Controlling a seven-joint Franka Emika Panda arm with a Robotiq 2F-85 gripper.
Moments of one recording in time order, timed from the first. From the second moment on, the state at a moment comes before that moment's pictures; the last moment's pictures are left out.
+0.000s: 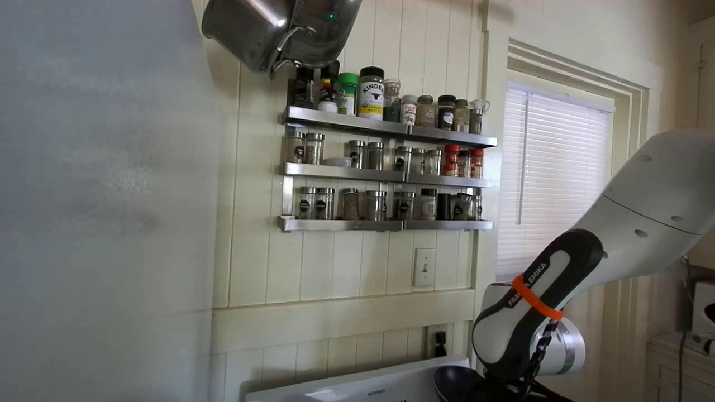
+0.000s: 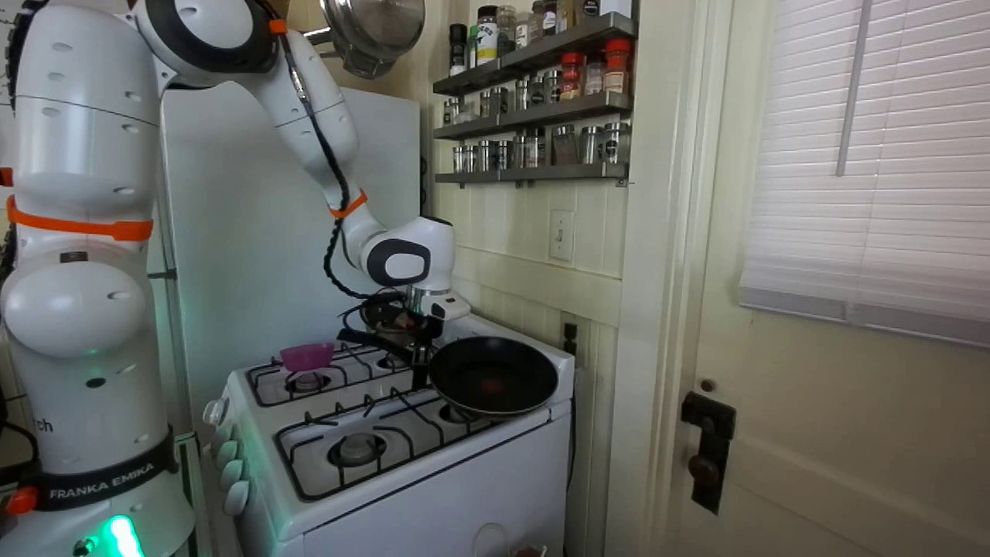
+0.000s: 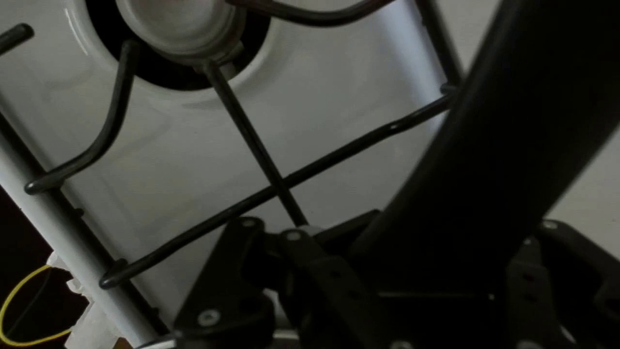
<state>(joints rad) 0.08 0.14 0.04 -2.50 0.19 2.59 0.43</state>
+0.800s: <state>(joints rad) 0.09 -0.03 0.04 -2.48 0.10 2.23 0.45</state>
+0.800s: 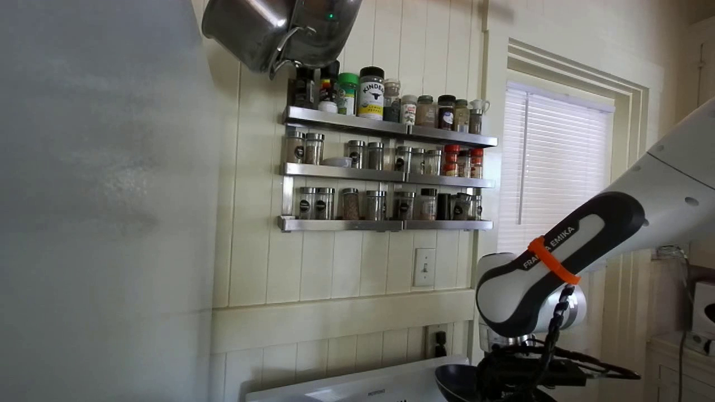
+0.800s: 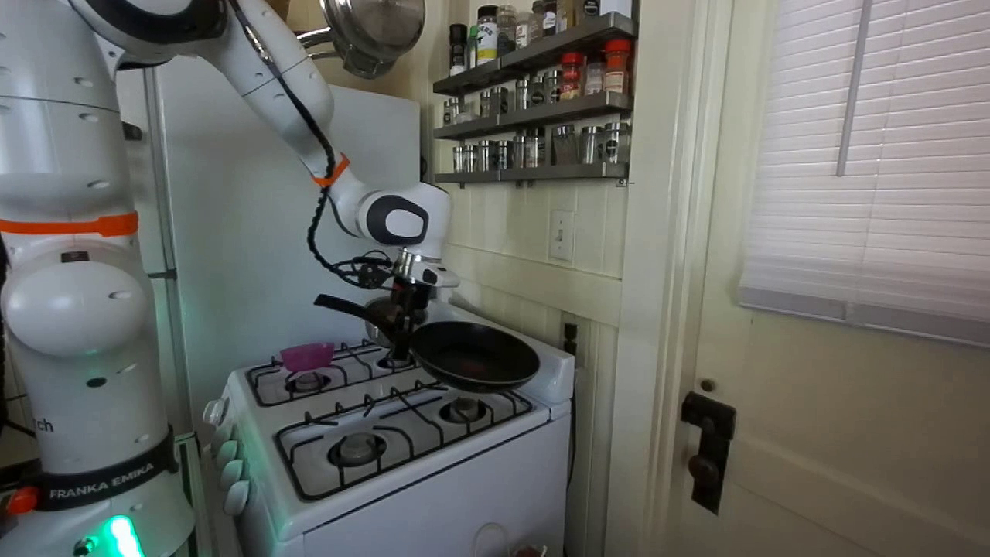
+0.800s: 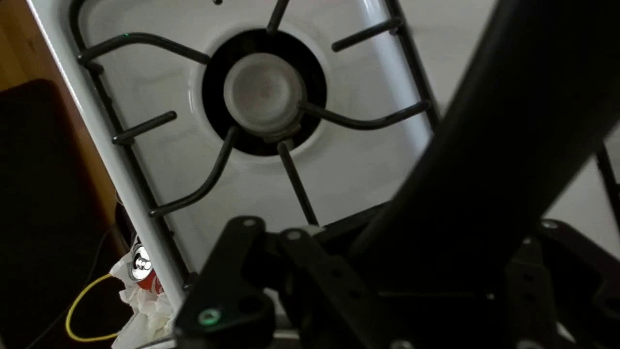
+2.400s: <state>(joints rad) 0.16 0.17 0.14 -2.41 0.24 2.25 0.50</state>
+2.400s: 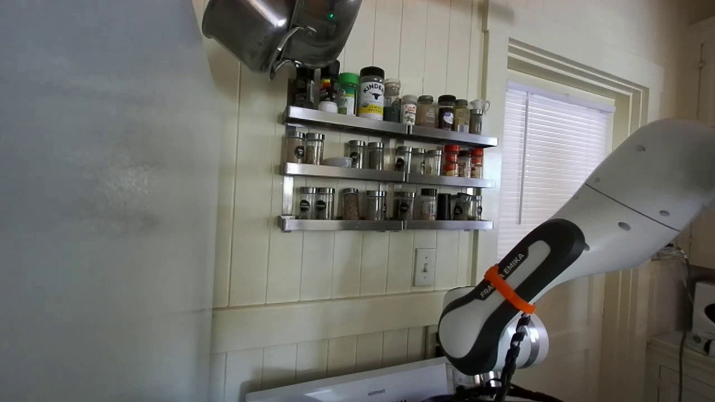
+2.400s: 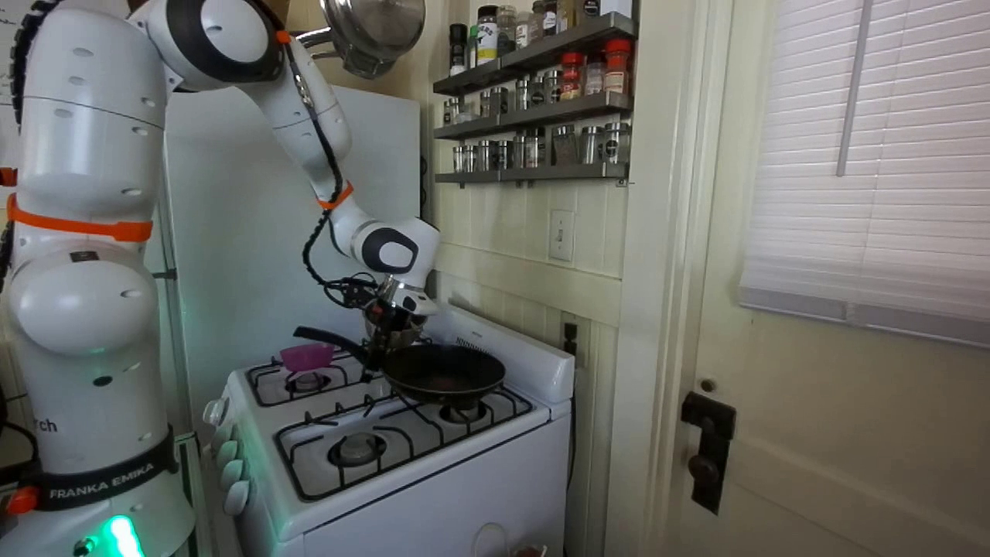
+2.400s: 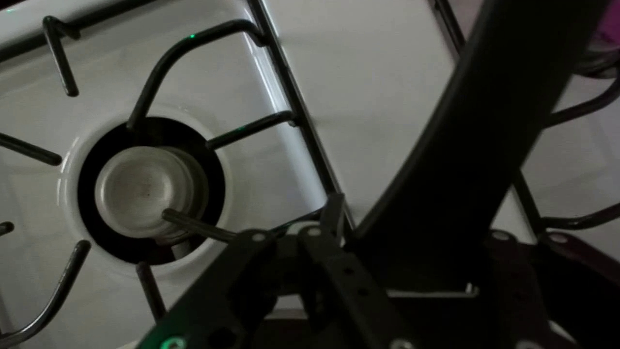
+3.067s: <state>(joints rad) 0.17 0.25 0.12 -2.34 0.22 2.25 0.53</state>
